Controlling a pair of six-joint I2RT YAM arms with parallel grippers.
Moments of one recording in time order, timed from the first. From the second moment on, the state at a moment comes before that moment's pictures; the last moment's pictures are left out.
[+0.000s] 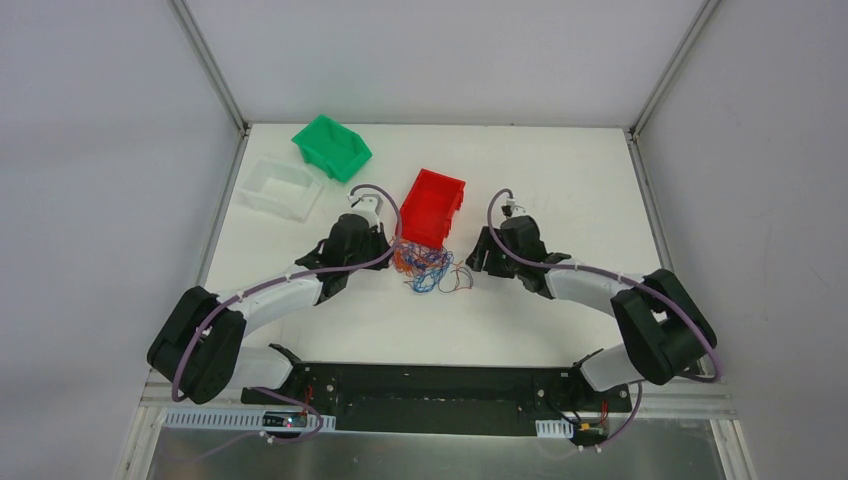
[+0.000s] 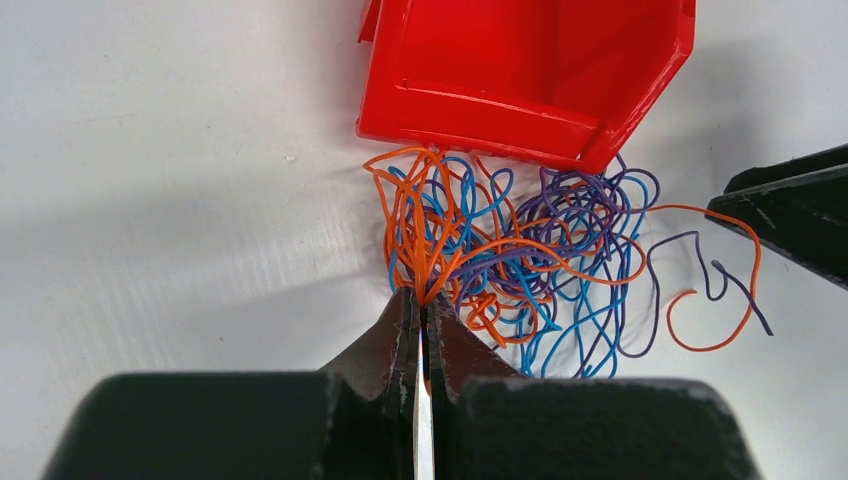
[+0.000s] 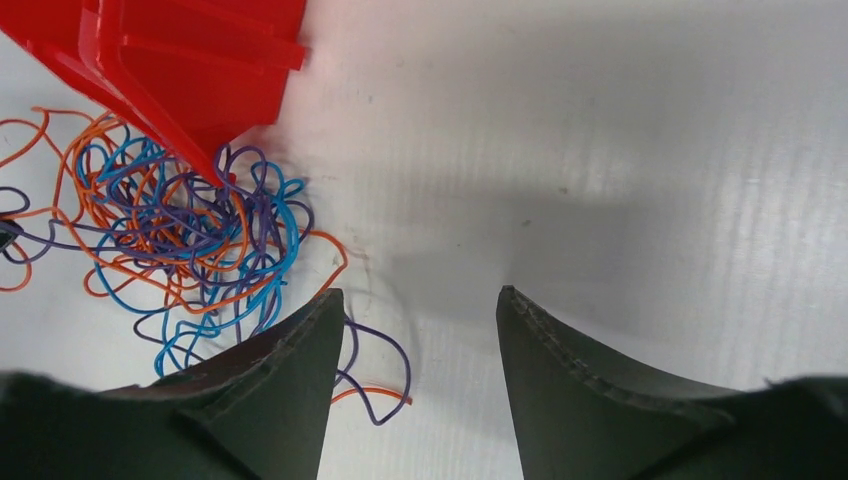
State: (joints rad) left arm -0.57 1.30 0.57 0.16 -0.06 -0.42; right arm 0.56 1.44 0.61 0.09 -0.01 0.66
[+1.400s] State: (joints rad) left arm -0.57 1.08 0.50 0.05 -0.58 -0.56; right arm 0.38 0.99 0.41 -0.05 0.58 0.91
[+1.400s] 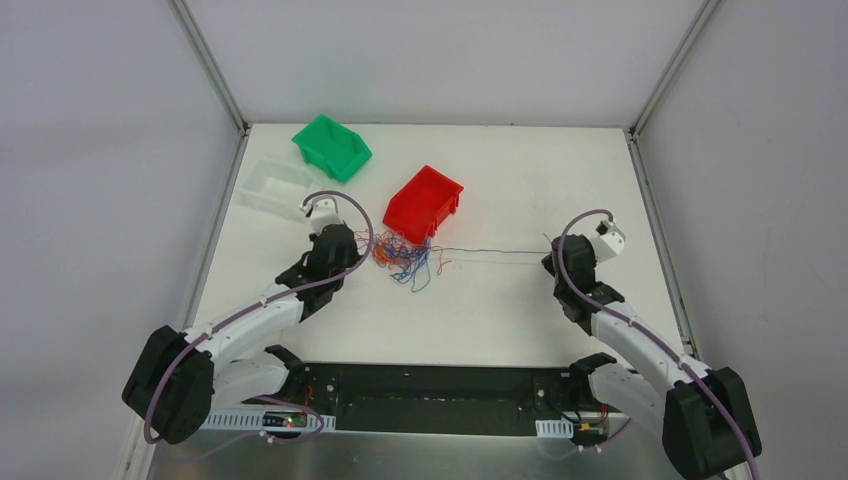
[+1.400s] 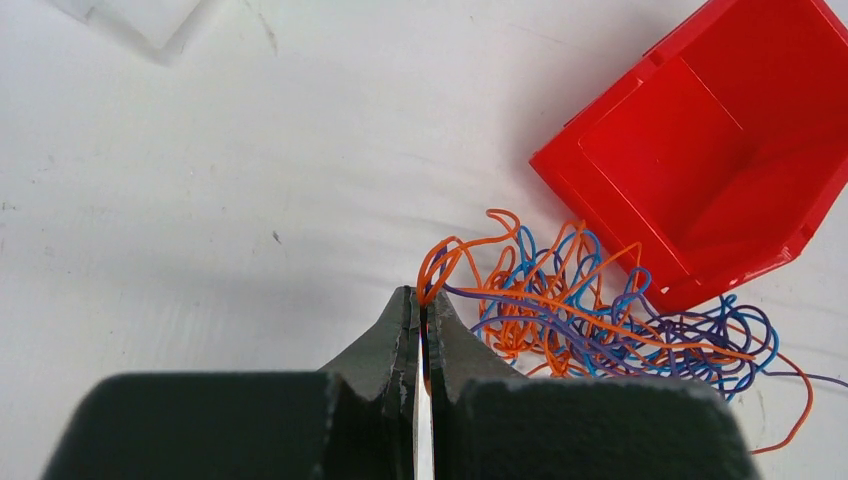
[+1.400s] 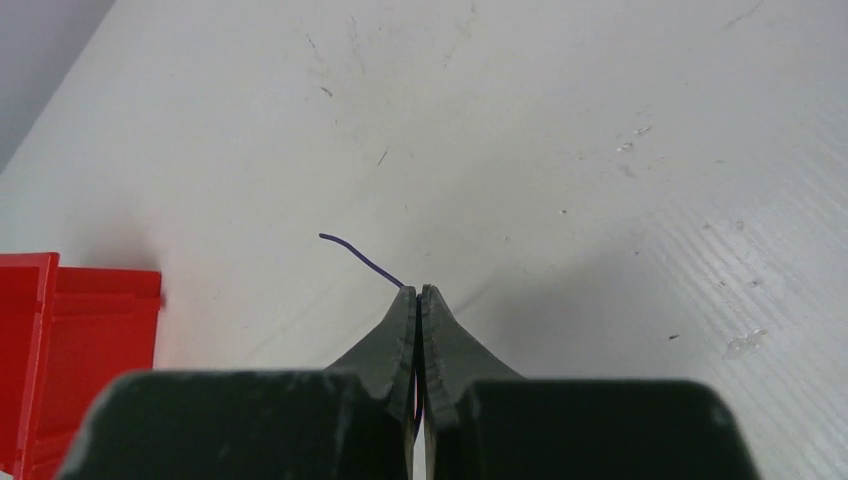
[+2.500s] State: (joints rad) left arm -0.69 1.39 0.71 0.07 -0.10 -0.26; right arm 0.54 1.07 0.38 0.23 0.07 0.62
